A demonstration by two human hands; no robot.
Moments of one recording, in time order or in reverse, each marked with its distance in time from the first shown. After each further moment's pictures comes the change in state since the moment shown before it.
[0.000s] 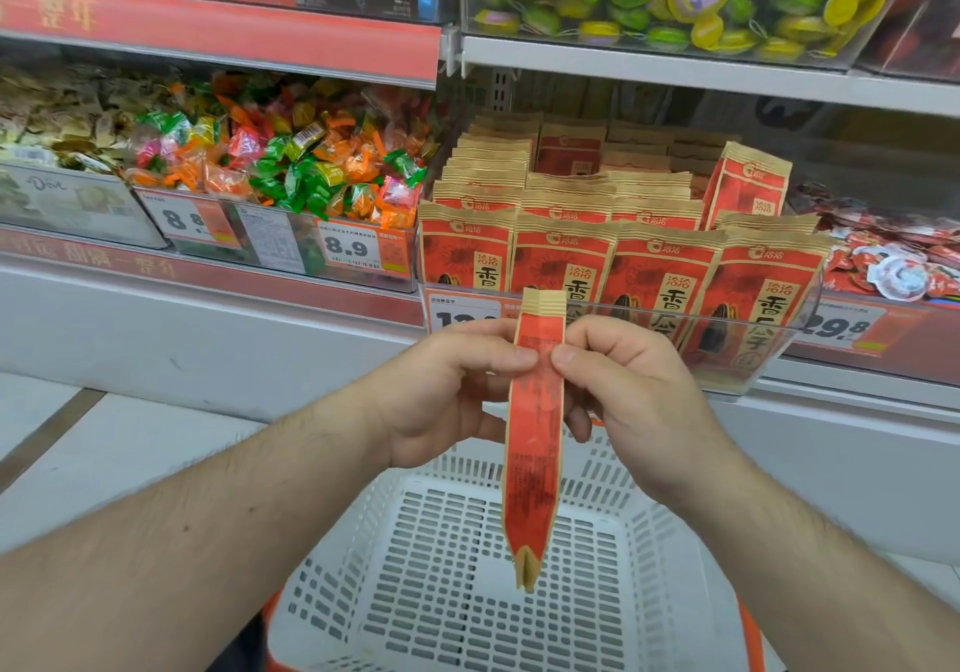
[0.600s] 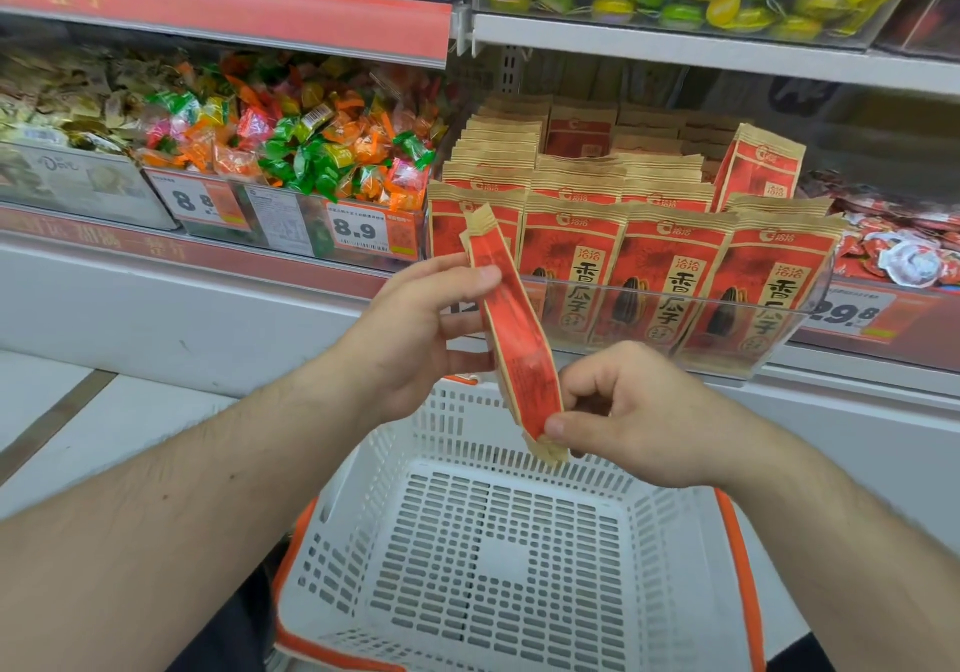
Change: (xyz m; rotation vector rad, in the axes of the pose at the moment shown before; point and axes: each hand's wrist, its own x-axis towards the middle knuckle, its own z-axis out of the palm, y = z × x) left_hand -0.006 0.012 -0.008 -0.115 0.369 0.168; right_hand -0.005 0.000 -0.018 -0.610 -0.383 0.097
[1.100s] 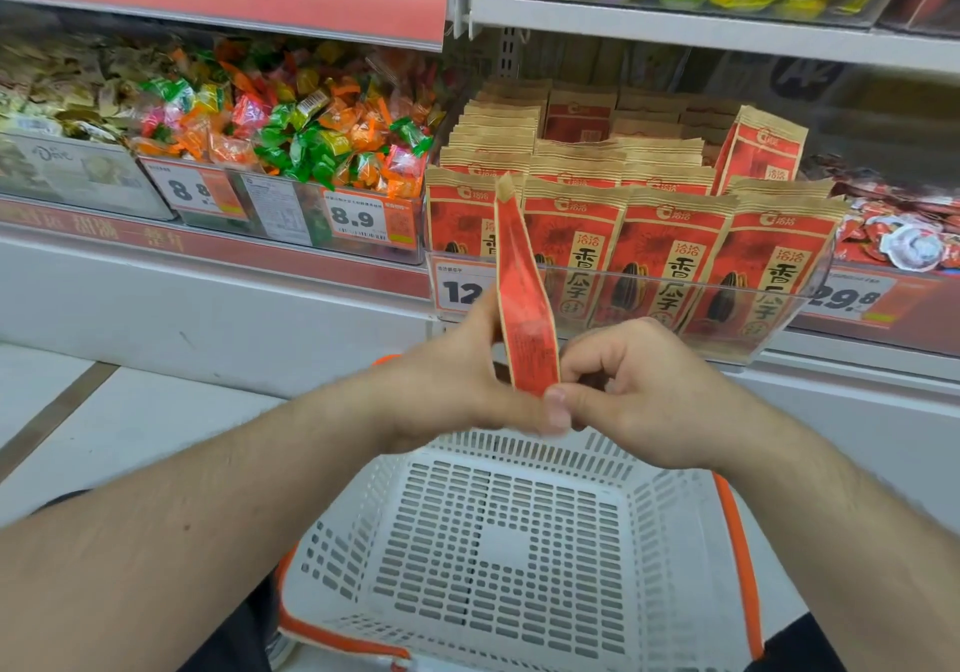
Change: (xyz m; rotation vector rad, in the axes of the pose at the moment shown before) left_hand -0.015 -0.024 0.003 0.455 -0.312 -0.120; right_hand 0.000 0.001 -0.002 -0.108 0.118 -0.064
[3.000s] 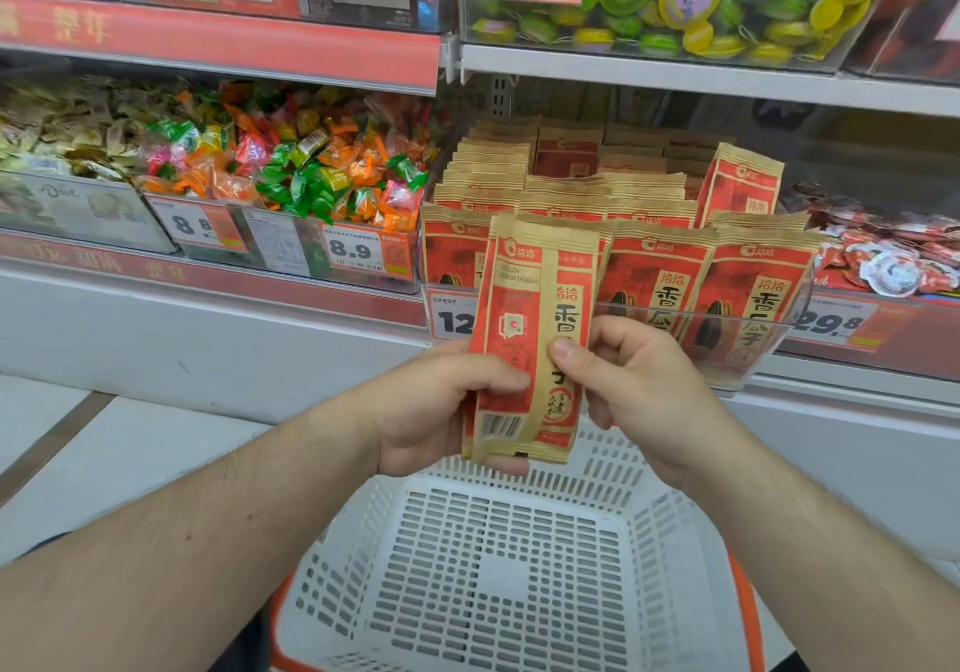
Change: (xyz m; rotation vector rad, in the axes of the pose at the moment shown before) left_hand 0.004 0.005 -0.006 -0.319 -0.040 -0.163; right_hand 0.007 -0.003 0.005 0.677 0.341 0.253
